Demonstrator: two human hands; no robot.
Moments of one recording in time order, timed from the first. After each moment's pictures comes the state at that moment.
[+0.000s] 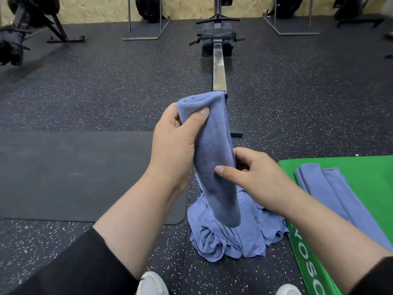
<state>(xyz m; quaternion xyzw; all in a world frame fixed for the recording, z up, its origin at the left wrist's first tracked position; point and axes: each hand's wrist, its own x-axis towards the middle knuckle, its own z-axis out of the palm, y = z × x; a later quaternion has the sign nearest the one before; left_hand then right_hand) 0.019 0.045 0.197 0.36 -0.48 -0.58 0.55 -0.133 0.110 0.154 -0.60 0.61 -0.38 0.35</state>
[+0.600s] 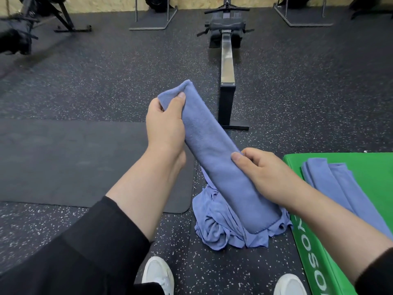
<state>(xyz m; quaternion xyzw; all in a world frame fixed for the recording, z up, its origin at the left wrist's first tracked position) 0.039 0.019 0.187 0.46 -0.36 -0.55 0.60 -0.130 0.117 0.147 -0.62 0.65 -0.33 0.31</state>
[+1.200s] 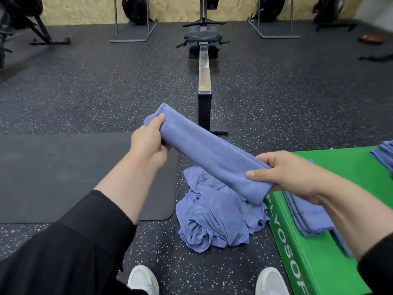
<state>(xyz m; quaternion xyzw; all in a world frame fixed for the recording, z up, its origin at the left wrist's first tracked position) 0.027 0.009 0.171 0.49 -0.26 -0.64 0.53 -0.217 0.165 0.167 -0.49 0.65 -0.30 0.49</state>
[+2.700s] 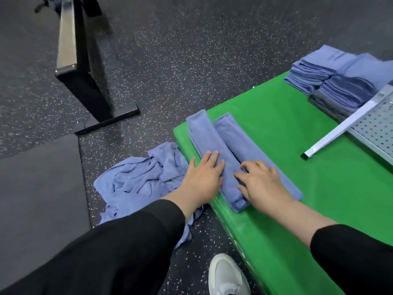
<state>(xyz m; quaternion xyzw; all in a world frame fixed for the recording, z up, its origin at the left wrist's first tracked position) -0.330 0.096 -0.109 0.19 -0.97 -0.11 -0.14 -0.440 0.252 -0.091 -0.52 0.85 0.01 0.11</state>
